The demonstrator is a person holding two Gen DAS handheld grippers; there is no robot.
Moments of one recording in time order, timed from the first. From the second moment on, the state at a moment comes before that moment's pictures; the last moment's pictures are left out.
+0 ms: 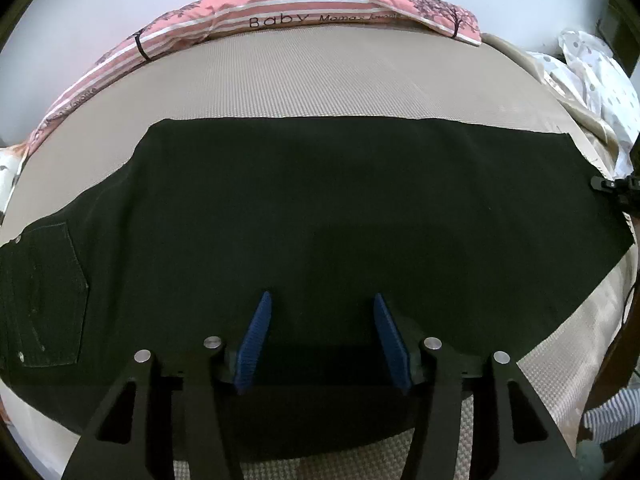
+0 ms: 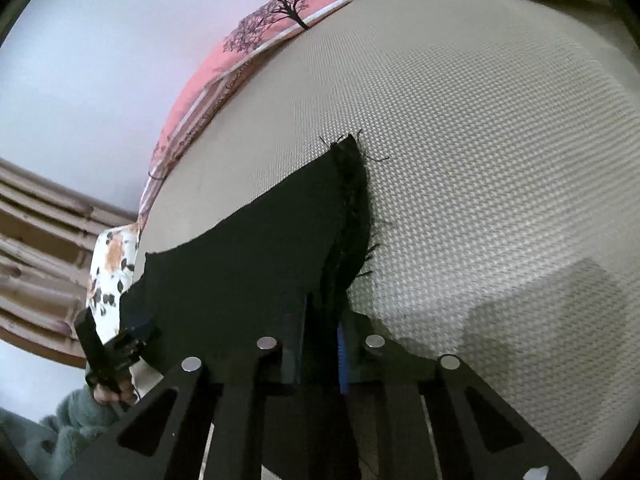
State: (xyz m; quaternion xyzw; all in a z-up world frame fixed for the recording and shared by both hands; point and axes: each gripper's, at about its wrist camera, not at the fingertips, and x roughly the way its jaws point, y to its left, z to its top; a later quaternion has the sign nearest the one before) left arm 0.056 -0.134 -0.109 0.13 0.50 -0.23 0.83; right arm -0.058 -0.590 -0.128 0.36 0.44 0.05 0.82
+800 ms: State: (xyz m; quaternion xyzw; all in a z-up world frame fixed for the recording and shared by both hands) left arm 0.088 -0.015 -0.057 0.03 0.47 -0.18 0.86; right arm 0.053 -0.374 -0.041 0.39 0.43 0.16 0.80
